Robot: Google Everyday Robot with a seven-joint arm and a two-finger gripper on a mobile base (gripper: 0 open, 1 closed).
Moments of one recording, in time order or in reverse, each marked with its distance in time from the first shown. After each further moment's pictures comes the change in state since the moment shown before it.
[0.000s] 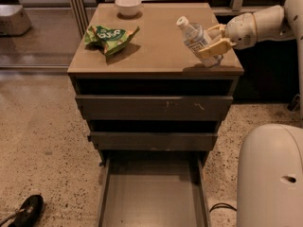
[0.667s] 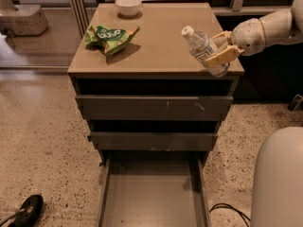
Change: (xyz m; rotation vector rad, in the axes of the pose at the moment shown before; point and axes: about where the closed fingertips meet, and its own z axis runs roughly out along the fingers) arm 0.011 0.034 -0.013 -0.069 0.036 0.009
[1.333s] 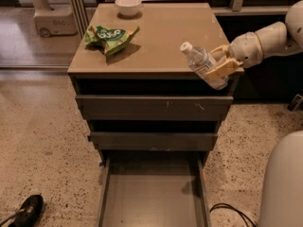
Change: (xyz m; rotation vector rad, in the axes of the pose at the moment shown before) arm 0.031 0.025 0.013 -0.069 0.030 0.050
